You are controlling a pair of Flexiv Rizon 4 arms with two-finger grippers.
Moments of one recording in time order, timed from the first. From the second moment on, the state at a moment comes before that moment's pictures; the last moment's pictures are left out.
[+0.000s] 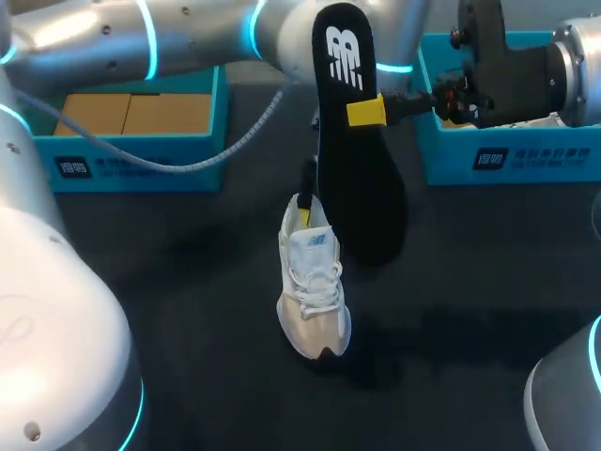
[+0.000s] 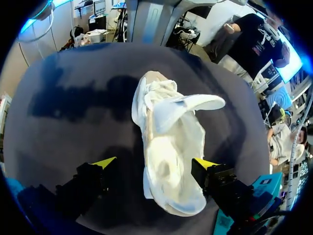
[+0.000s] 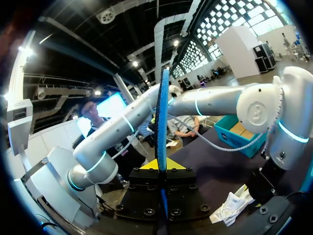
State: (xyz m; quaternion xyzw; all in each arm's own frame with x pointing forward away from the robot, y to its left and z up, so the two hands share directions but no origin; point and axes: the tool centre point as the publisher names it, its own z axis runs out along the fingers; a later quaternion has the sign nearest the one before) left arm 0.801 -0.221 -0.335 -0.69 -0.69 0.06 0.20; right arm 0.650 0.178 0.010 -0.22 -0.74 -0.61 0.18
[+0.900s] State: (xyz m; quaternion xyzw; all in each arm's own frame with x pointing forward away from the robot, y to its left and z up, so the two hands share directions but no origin) left arm 0.812 -0.222 -0.298 -0.67 -0.72 0.16 0.08; right arm 0.653 0.176 0.010 -0.22 -0.74 -0.61 0.18
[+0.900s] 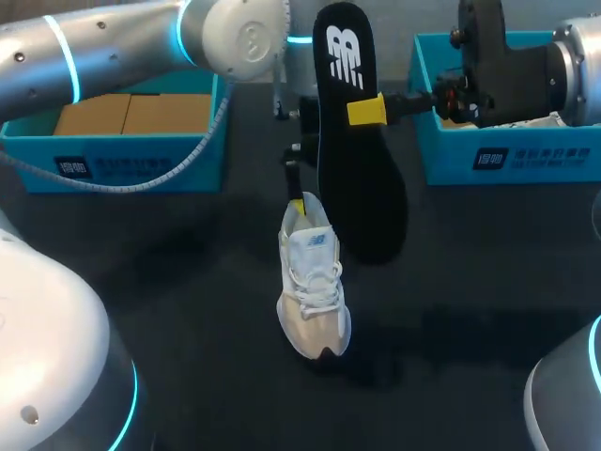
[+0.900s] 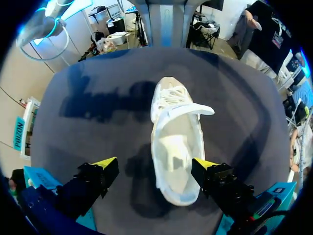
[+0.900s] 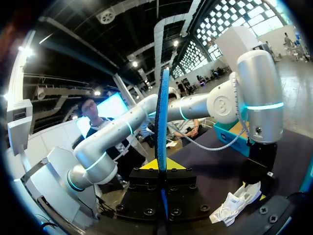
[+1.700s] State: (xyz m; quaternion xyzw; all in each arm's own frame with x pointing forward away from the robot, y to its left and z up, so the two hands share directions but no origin) left arm 0.817 -0.195 -0.208 -0.68 -0.67 0.27 -0.14; right arm 0.743 0.120 0.007 -0.37 -0.66 -0.59 0.30
